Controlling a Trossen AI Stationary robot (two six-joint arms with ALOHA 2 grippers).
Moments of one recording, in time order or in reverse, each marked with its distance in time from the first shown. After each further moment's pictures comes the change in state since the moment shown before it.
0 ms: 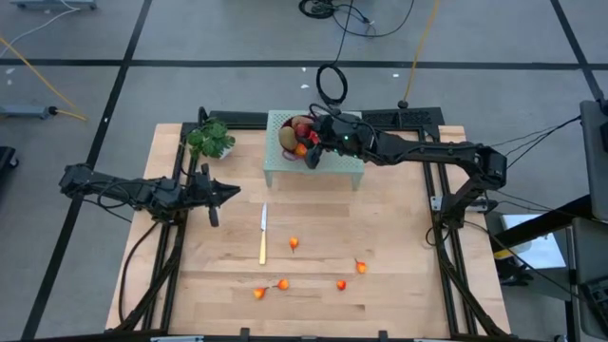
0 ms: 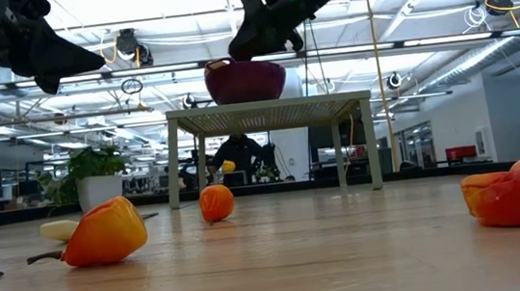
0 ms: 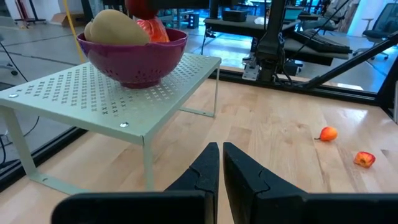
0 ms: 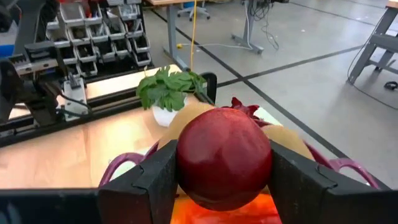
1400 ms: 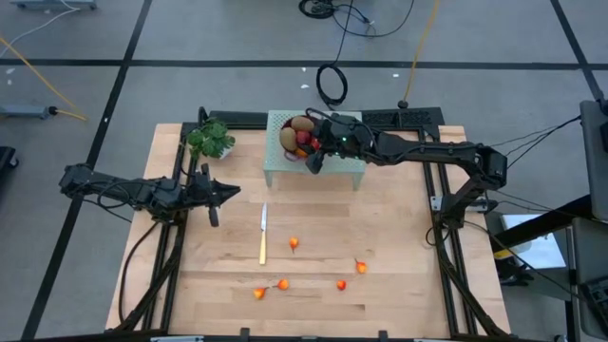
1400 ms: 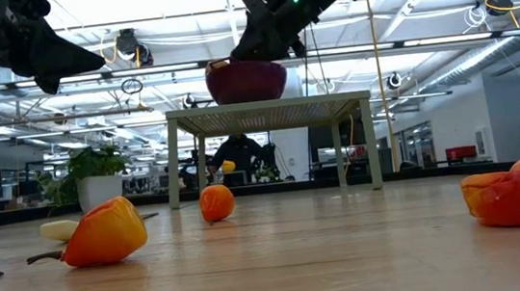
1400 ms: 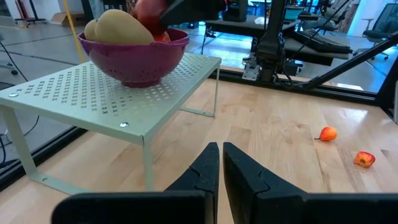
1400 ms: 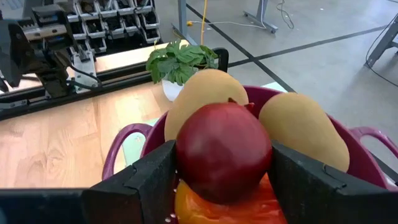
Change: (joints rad) left arm 0.000 0.000 0.000 -0.001 0.000 -0.002; right arm -0.001 -0.001 -0.001 -0.092 -0.052 0.000
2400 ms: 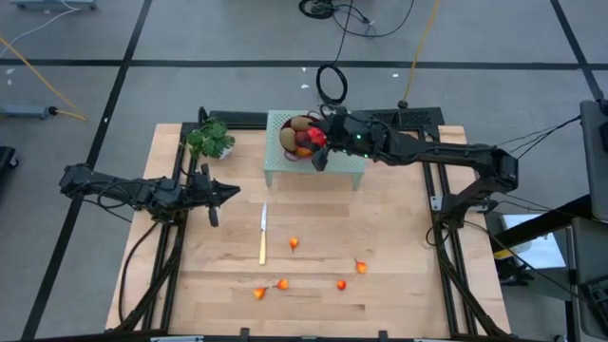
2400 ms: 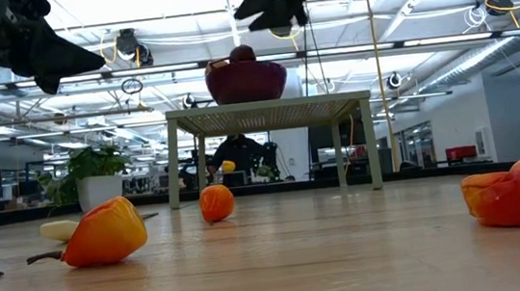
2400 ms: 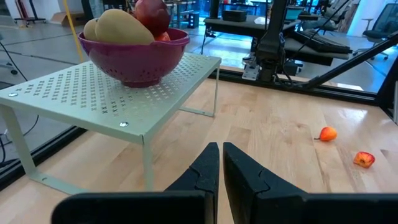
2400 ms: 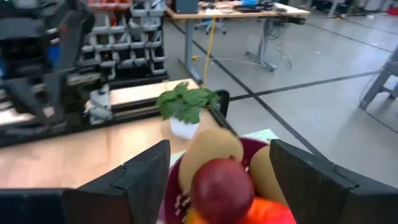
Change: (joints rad) left arm 0.000 0.000 0.000 0.000 0.000 -0.002; right arm 0.033 -0.103 -0.002 0.038 0.006 -0.071
